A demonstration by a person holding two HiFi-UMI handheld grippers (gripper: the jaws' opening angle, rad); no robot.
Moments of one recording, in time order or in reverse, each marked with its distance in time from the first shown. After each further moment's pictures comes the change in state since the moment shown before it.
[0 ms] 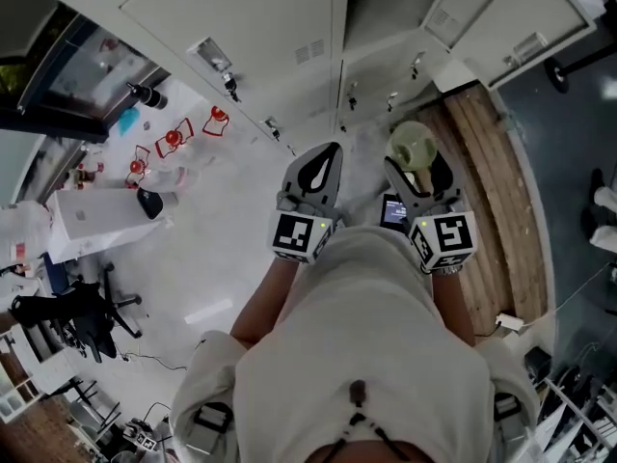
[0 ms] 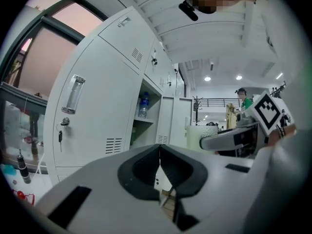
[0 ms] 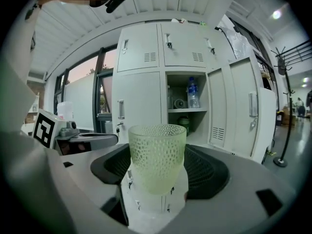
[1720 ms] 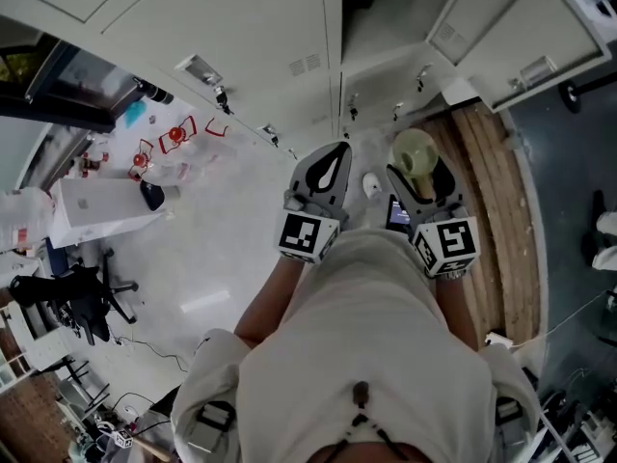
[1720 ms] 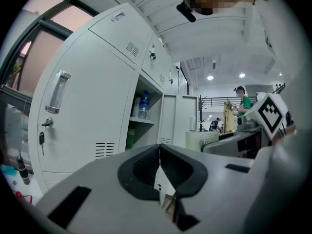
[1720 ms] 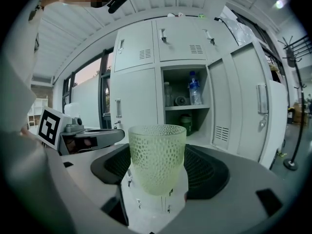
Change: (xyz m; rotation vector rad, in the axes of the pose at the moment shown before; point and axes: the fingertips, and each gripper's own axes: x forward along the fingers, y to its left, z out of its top) left arm 0.057 -0.013 0.006 0.011 -0.017 0.044; right arm 0.020 -0.046 -0.003 -0.004 0.019 0.106
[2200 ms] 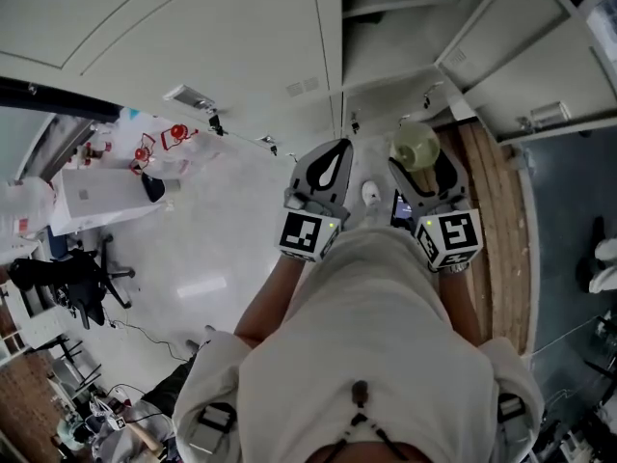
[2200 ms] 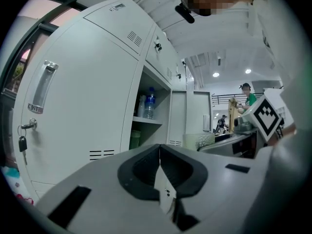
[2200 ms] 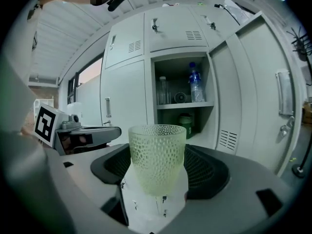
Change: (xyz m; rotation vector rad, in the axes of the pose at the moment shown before) left arm 0.064 0.027 0.007 0.007 0.003 0.082; right arm 0.063 -0.057 0.014 -0.016 0.022 0.082
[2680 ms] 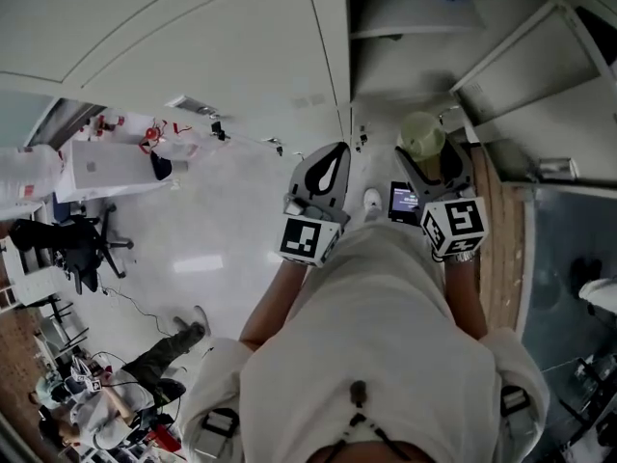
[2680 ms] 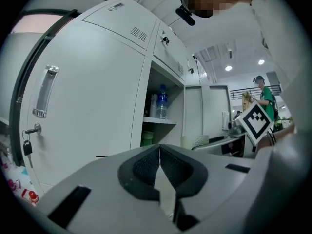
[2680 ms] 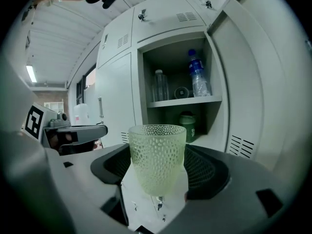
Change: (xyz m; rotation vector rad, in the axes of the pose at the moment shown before) left arm 0.031 0.020 0.005 0.000 0.007 0.181; right arm 0.059 -0.054 0.011 -0.006 0.018 0.126
